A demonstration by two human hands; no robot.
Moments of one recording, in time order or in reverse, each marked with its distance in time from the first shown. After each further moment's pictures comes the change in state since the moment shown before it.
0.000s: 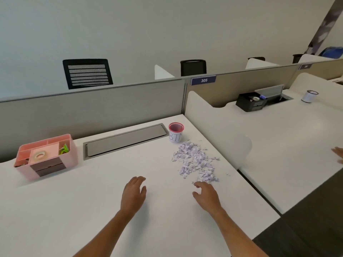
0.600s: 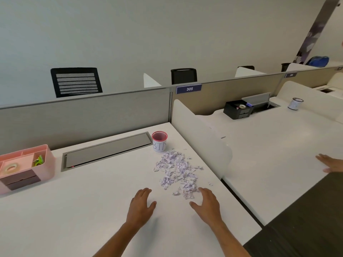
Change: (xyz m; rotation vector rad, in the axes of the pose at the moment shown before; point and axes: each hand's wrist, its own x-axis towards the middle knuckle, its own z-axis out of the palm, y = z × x) left_hand 0.001 0.085 0.072 0.014 -0.175 0.001; right_hand 0.013 0.078 -0.044 -0.038 0.092 0.019
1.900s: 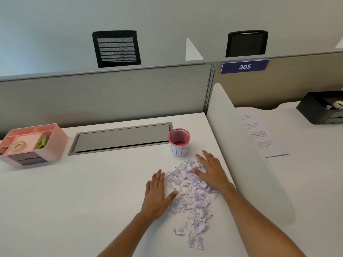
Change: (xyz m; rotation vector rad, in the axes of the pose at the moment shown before) left_hand 0.160 0.010 0.077 0.108 -0.089 -0.268; right_hand 0.326 -0.018 0.052 -0.166 -0.342 -0.529
